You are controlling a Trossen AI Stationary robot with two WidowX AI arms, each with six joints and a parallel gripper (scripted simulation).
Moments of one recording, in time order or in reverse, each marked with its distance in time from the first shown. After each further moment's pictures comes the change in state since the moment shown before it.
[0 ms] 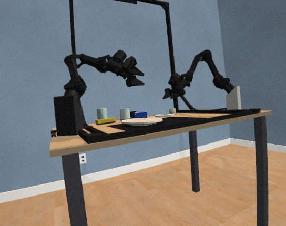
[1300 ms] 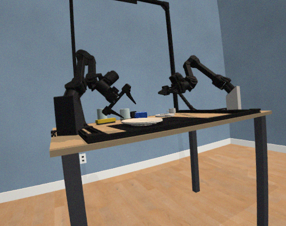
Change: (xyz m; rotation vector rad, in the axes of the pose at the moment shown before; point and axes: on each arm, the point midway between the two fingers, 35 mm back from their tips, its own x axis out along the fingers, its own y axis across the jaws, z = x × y) left arm 0.083 0.134 0.085 -0.005 -0.379 0.062; right arm 0.003 0.044 -0.153 1.744 0.380 0.009
